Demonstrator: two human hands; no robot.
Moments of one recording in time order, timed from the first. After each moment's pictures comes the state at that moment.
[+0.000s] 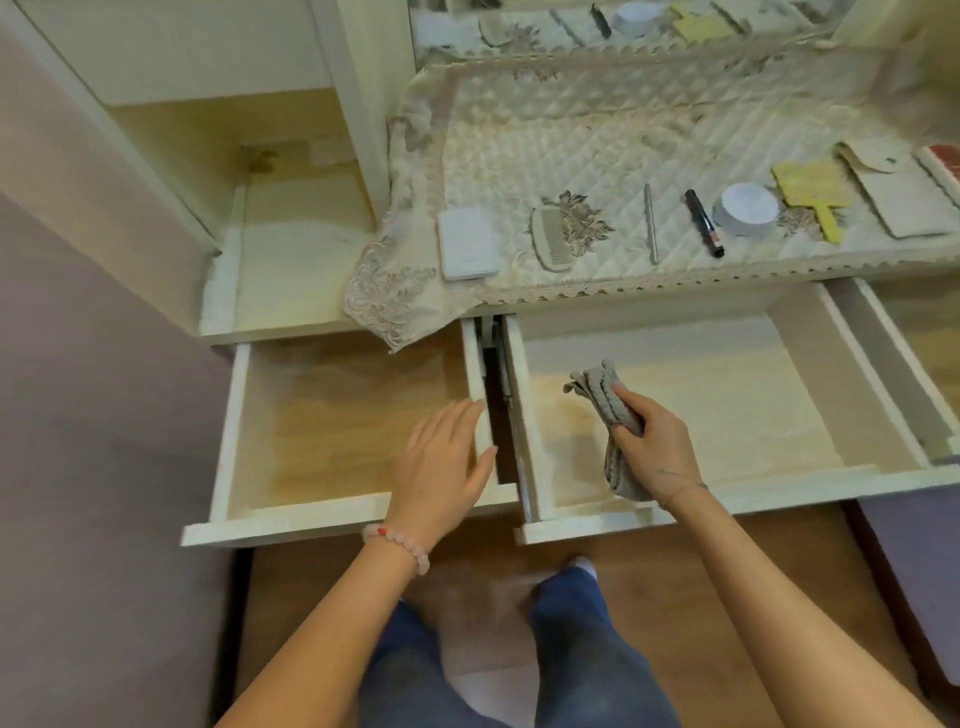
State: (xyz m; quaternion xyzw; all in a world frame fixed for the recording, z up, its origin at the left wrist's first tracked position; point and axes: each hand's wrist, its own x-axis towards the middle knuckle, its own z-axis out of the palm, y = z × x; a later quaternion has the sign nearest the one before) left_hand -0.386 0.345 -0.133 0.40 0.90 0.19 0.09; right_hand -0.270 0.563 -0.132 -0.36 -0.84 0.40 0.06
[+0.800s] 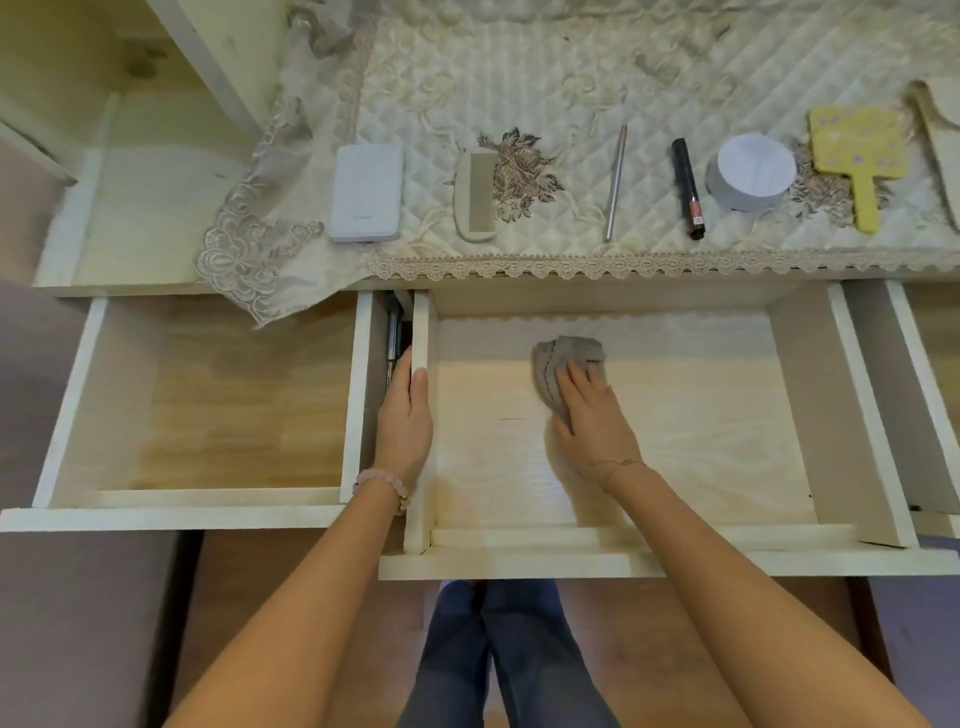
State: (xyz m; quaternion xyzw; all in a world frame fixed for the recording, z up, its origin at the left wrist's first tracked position) left_hand -0.383 0.486 -0.194 0.00 0.82 0.53 0.21; right_hand -0.293 0.684 -0.244 -0.16 -0.96 0.20 -0.13
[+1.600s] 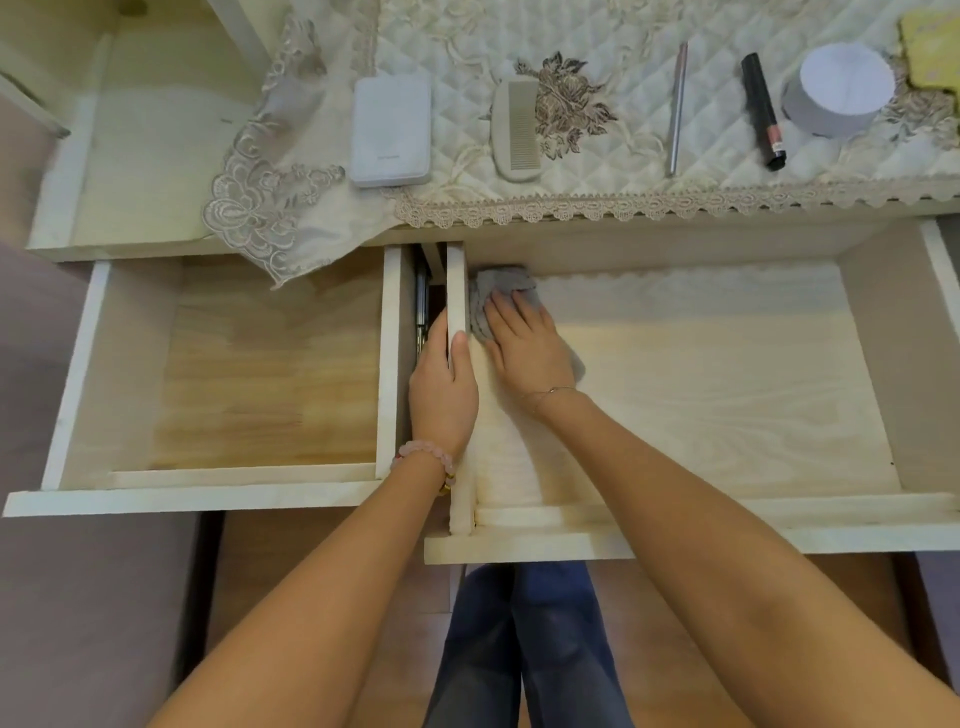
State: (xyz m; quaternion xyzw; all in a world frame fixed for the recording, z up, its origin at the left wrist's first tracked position) left_hand -0.385 0.480 -0.218 0.05 0.86 0.49 0.14; right_hand -0.383 0.600 -0.273 -0.08 -0.97 0.20 -0.06
